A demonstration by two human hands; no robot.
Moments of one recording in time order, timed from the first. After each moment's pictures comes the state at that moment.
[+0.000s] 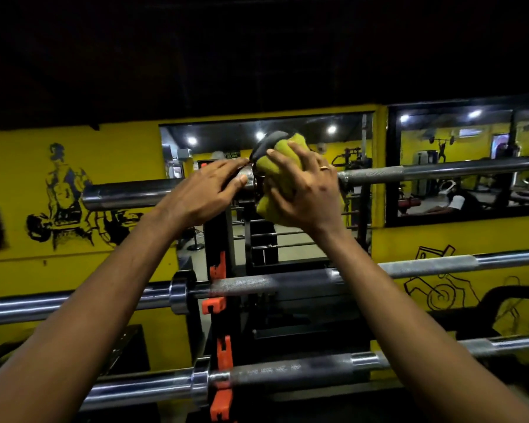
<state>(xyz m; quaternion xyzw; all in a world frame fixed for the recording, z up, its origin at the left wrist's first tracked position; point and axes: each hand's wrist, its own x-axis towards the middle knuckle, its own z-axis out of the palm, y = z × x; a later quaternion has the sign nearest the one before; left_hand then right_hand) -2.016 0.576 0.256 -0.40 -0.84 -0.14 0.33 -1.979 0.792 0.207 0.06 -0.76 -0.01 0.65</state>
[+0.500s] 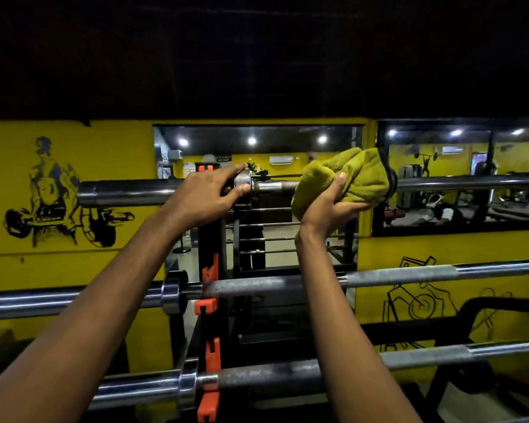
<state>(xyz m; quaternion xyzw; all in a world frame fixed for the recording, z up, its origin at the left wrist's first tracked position) -2.014 0.582 0.252 -0.37 -0.85 -0.13 0.35 -1.979 0.772 0.208 -0.12 -0.31 0.68 0.66</state>
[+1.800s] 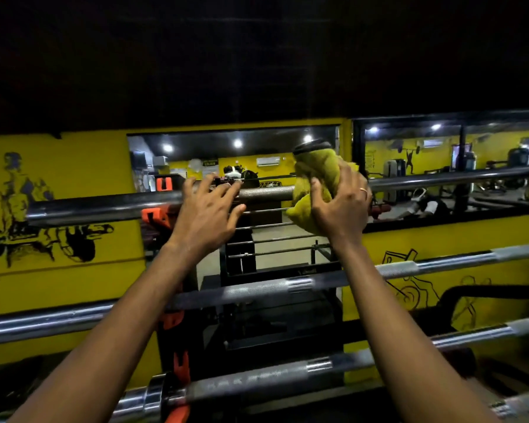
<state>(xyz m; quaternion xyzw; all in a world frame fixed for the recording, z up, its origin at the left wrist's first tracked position) -2.004 0.660 0.226 -0.32 -0.81 0.03 0.49 -1.936 0.907 0.199 -0.12 -0.70 0.18 0.68</state>
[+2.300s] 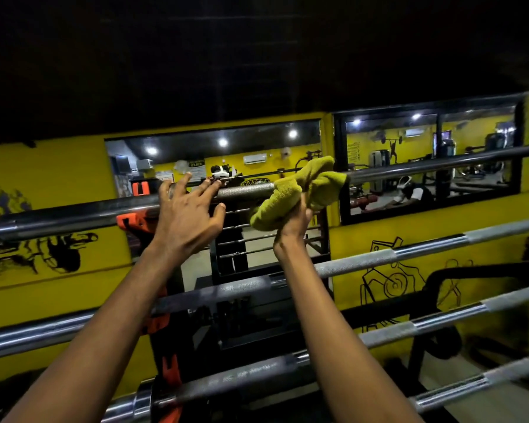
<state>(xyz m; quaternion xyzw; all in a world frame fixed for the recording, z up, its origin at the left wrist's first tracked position) -1.996 0.664 0.227 -0.30 -0.84 -0.04 0.46 -1.955 0.840 0.187 -0.03 -0.29 0.83 0.48</state>
